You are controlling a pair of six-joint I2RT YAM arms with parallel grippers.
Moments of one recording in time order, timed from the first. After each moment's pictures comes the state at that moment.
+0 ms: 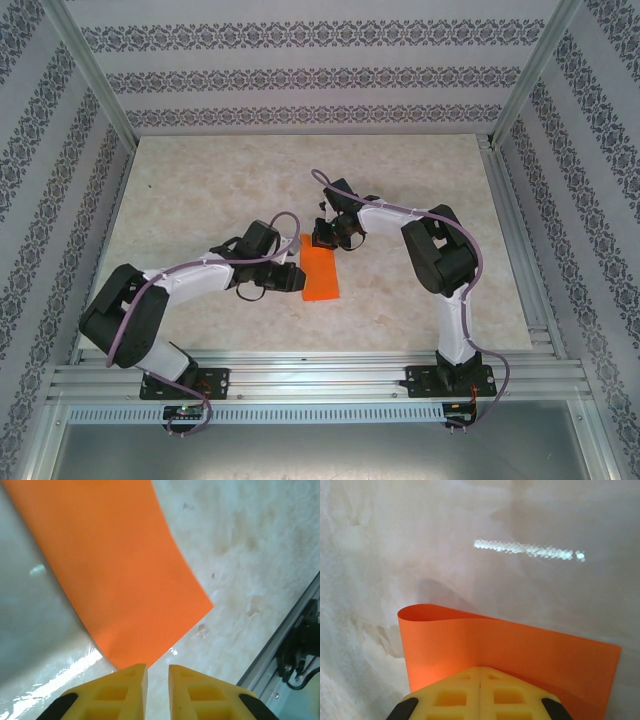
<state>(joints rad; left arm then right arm) -0.58 1.50 0.77 -0.23 0.57 -0.49 0.55 2.10 1.38 -0.44 -0.41 0.56</state>
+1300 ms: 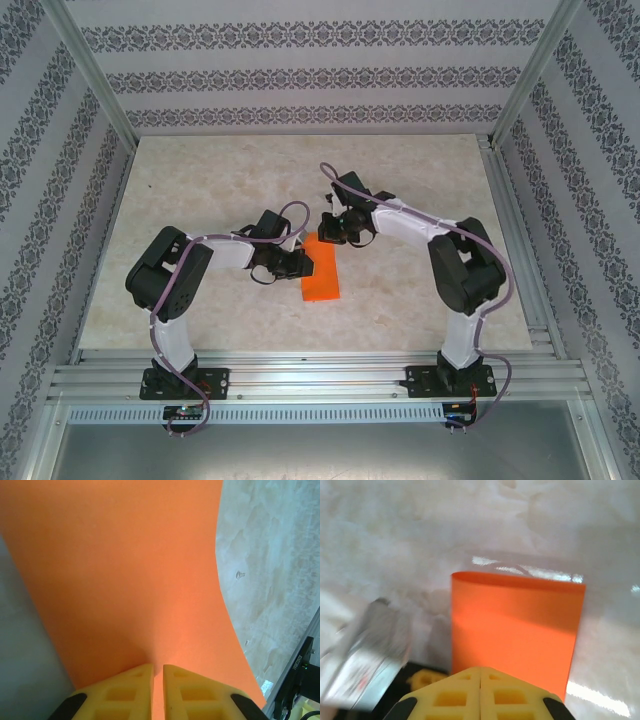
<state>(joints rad) -0.53 1.86 0.92 -0.11 0.65 -0.56 0.56 1.85 1.29 -0.51 -0.36 0.52</state>
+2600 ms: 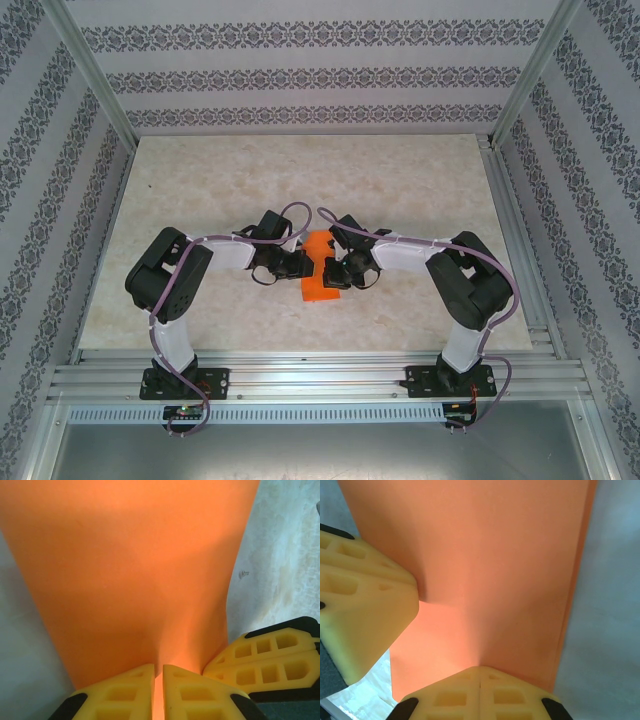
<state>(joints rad) -0.55 1.86 0.92 -0.12 0.62 -0.54 0.67 1.79 0.97 -0.43 -0.39 0.63</state>
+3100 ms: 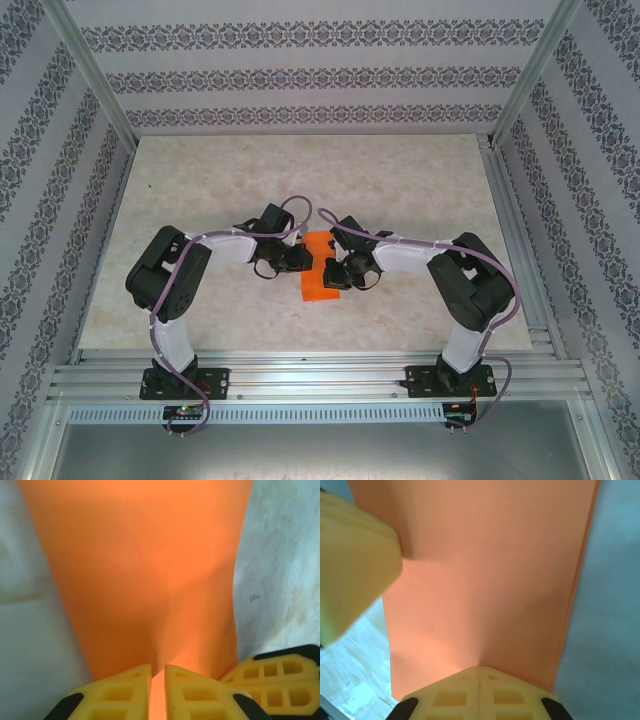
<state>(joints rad) -0.53 1.86 1.00 -0.21 0.52 -0.53 0.67 1.78 0.95 -0.40 -0.39 0.62</state>
